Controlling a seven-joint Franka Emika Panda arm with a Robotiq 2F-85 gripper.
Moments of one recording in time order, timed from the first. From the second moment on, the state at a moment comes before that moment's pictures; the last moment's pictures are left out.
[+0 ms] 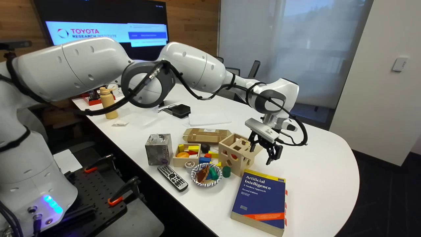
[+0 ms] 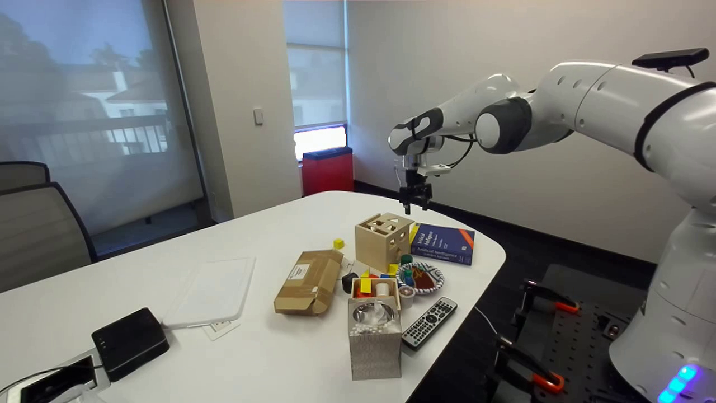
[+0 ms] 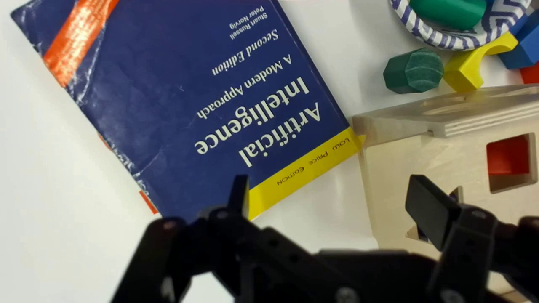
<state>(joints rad) -0.51 1.31 -0.11 -0.71 0.14 1.82 -0.35</state>
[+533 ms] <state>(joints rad) -0.52 1.38 -0.11 -0.60 0.14 1.82 -0.27</state>
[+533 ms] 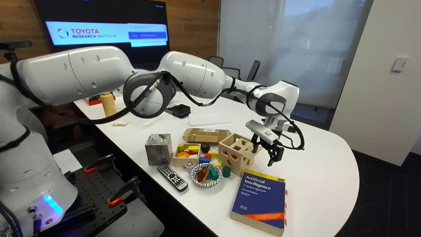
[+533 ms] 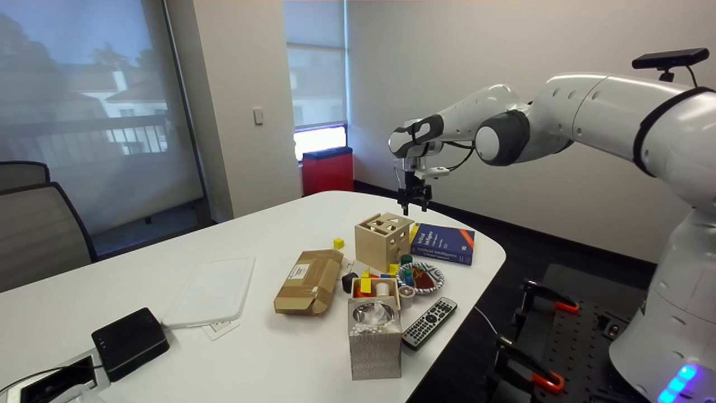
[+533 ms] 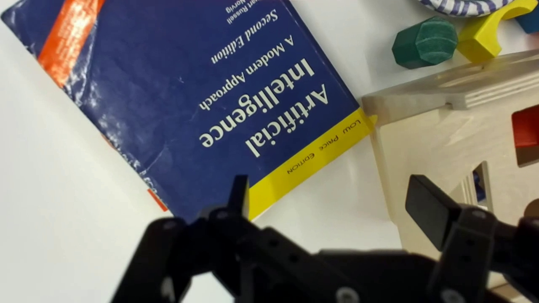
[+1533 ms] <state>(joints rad) -0.50 1.40 -0.01 -0.58 0.15 1.82 -0.27</state>
